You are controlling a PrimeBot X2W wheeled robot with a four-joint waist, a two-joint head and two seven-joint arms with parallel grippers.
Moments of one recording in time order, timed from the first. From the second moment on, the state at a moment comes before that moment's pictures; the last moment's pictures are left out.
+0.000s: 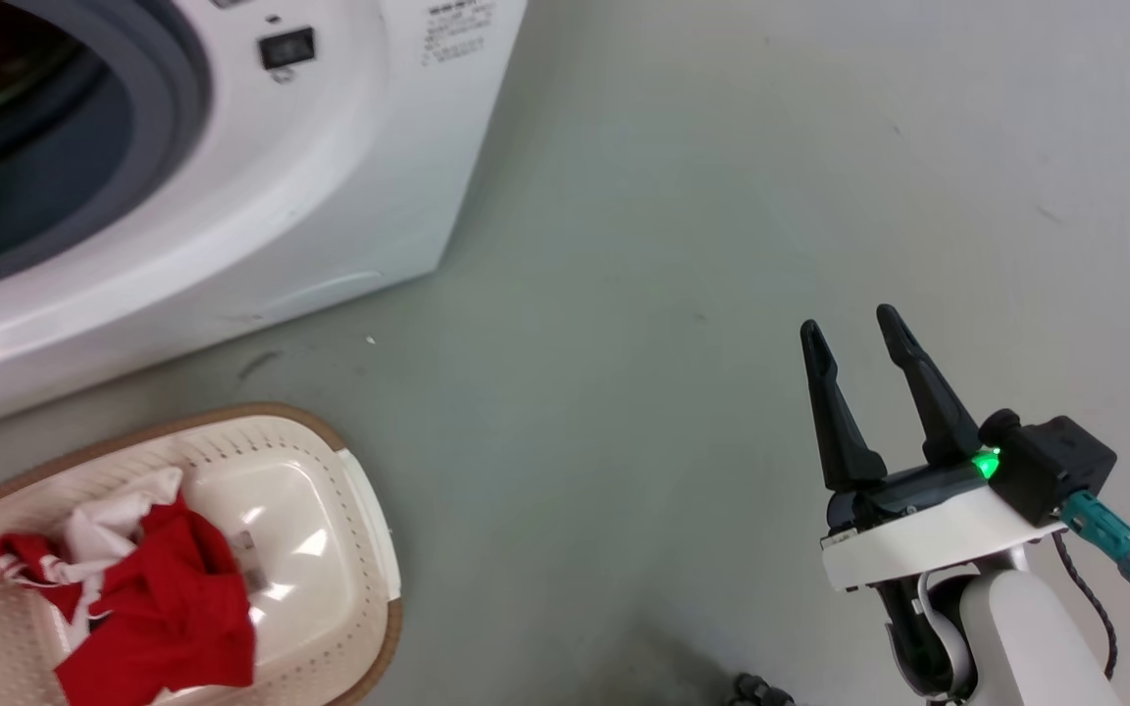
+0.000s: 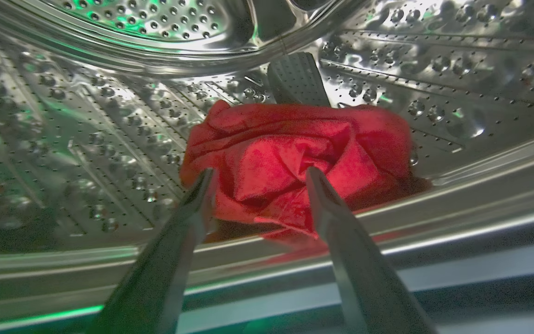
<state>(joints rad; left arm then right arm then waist) -1.17 0.60 -0.19 1.06 -0.22 -0.05 0.14 -0.22 -0.05 0.17 0.11 0.27 0.13 -0.26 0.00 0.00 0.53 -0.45</state>
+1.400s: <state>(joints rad) -1.27 0.80 -0.23 0.73 -0.20 0.05 0.42 -0.29 -0.05 0.25 0.09 0.33 0.13 -0.26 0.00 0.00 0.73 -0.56</state>
